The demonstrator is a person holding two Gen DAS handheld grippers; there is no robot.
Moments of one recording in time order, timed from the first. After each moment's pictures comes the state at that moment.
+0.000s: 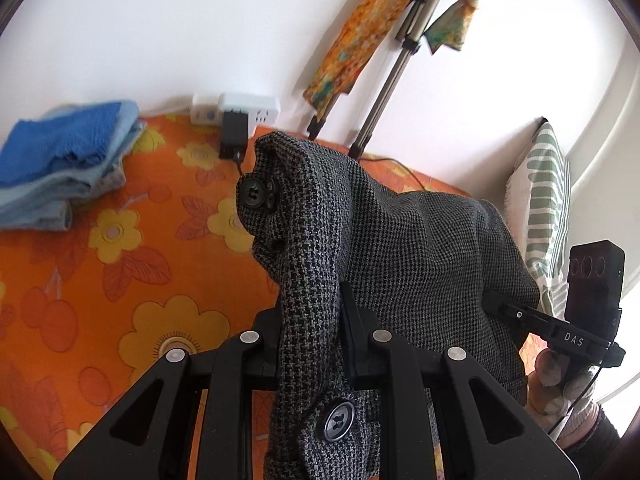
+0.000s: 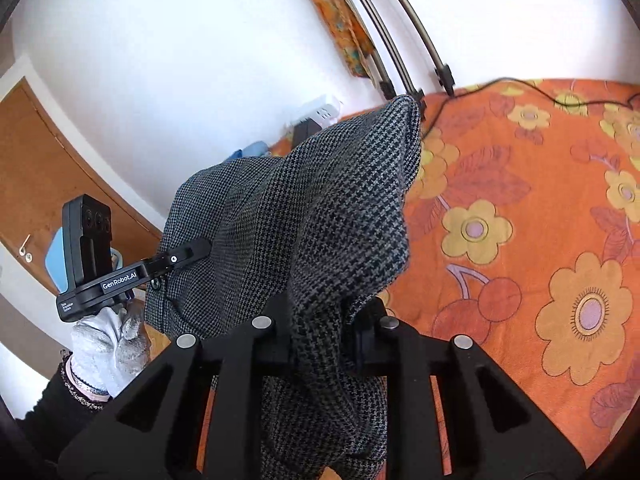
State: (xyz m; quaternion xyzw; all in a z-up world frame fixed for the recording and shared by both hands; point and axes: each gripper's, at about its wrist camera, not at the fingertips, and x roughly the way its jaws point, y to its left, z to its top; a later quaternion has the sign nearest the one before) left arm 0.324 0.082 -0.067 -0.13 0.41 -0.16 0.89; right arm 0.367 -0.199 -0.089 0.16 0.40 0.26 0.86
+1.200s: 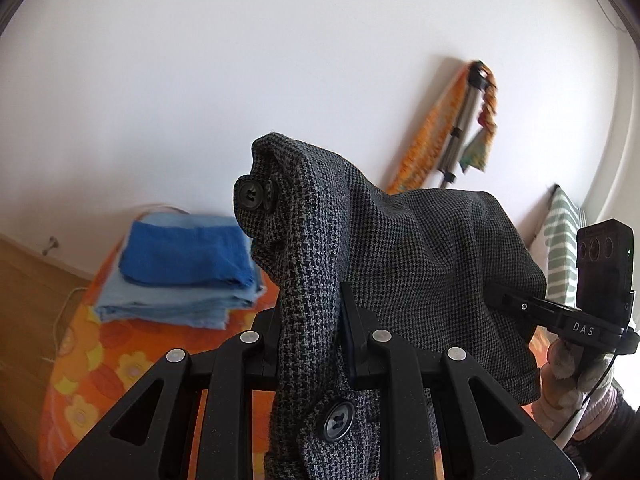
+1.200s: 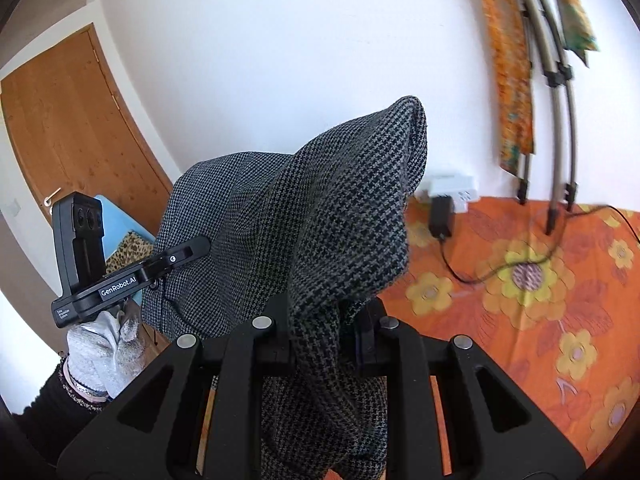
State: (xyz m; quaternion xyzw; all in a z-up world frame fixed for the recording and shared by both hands) left arm 0.281 0.223 0.025 -0.13 0.28 -0.07 0.95; right arm 0.383 -0.035 0.021 0.09 0.32 0.35 0.87
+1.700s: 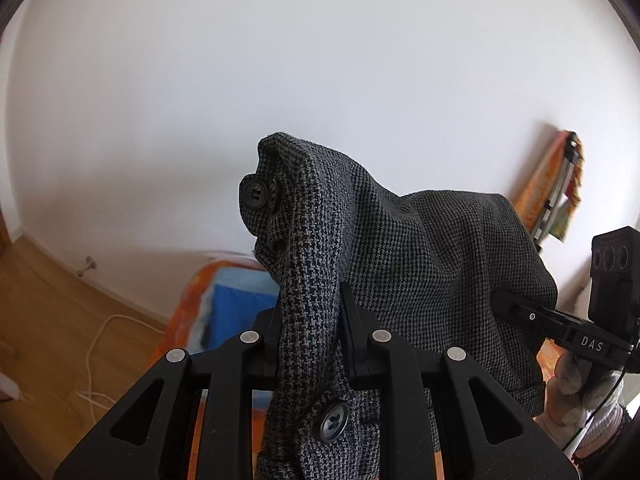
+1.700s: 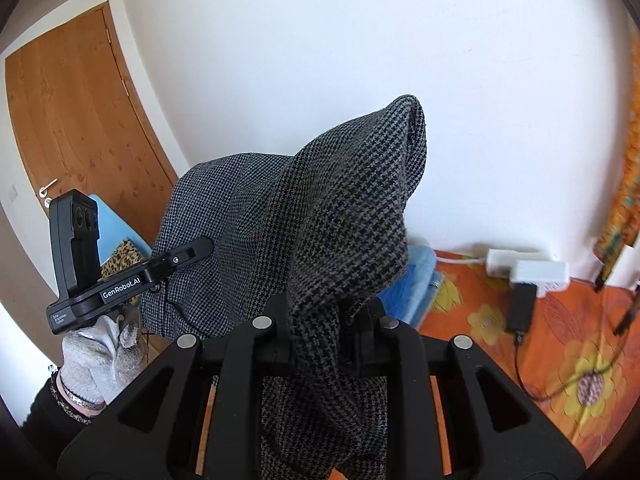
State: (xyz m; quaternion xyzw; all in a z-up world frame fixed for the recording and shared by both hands) left arm 0.360 0.351 0.029 -0.15 0.25 0.00 0.96; right arm 0.491 0.123 0.040 0.05 0.31 0.39 0.87
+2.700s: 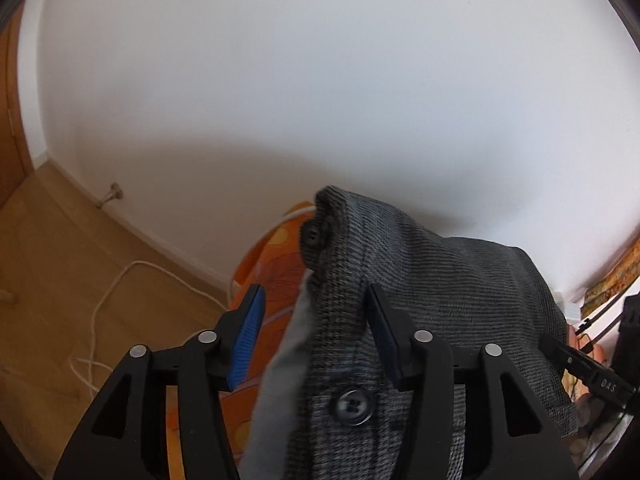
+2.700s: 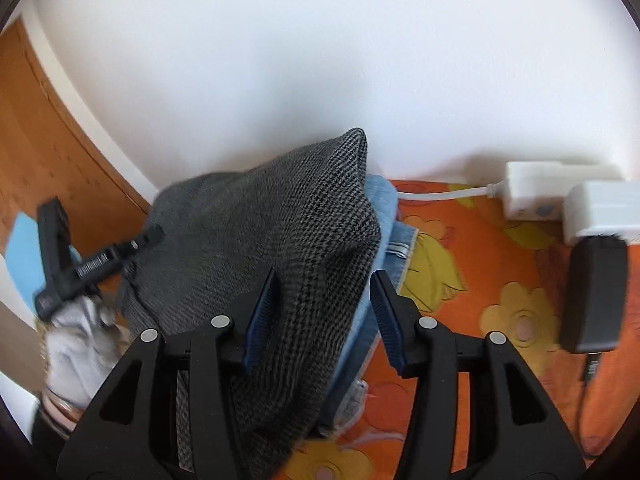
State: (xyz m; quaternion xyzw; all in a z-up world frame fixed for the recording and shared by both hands) left arm 0.473 0.450 -0.112 -0.21 0.35 0.11 0.91; right arm 0.619 0.183 -0.123 0.06 0.43 0.31 0.85
